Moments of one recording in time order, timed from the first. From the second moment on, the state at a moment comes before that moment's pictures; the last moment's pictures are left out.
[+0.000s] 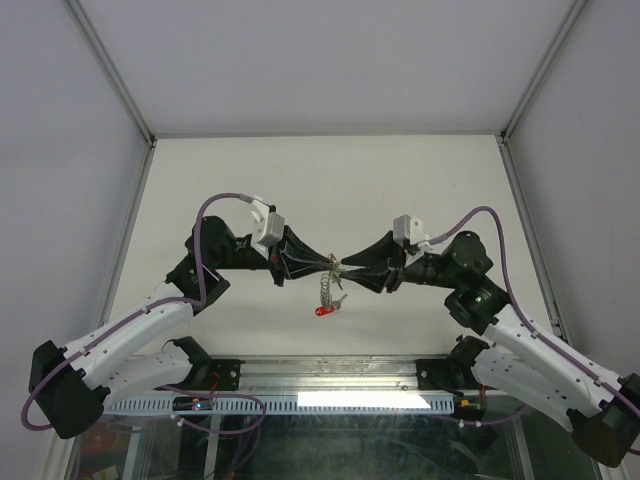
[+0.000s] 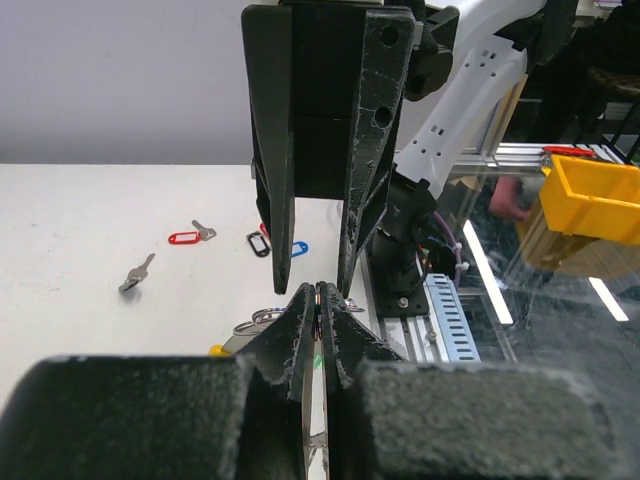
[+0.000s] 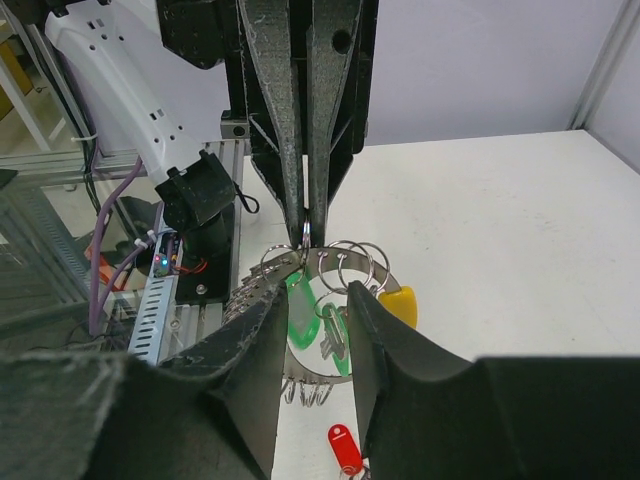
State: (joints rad) left arm -0.74 0.95 0.73 0.41 0.86 -0.17; right arm 0.75 0.74 0.60 0.27 -0.71 0.09
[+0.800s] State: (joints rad) left arm -0.74 0.96 0.73 0.41 0.90 -0.16; right arm 0.77 0.82 0.62 0.34 -0.77 0.14
